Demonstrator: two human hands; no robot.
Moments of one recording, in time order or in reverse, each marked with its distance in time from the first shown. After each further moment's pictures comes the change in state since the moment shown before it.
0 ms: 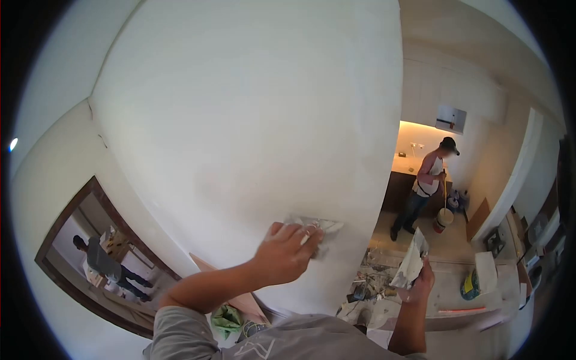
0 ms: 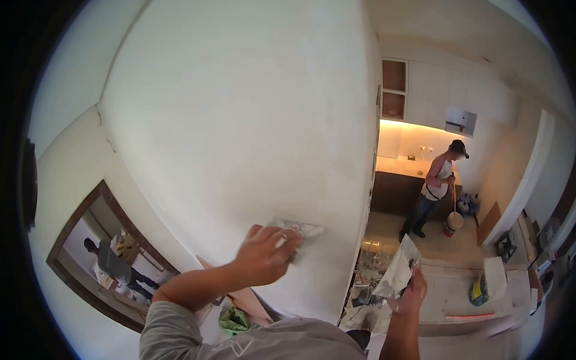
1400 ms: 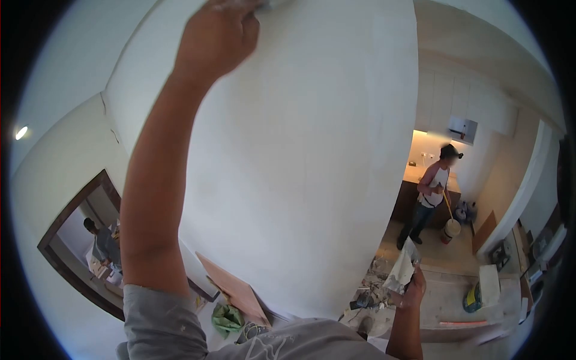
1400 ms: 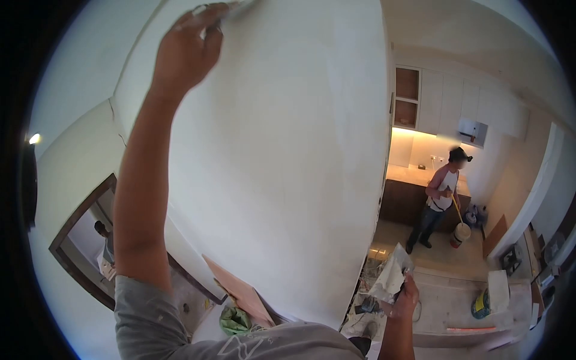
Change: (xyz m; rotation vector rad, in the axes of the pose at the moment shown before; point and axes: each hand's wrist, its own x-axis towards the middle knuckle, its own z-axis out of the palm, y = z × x) left_hand 0.198 -0.105 -0.214 0.625 0.628 -0.061; right_hand 0.007 0.006 -0.045 0.025 -0.127 0.121
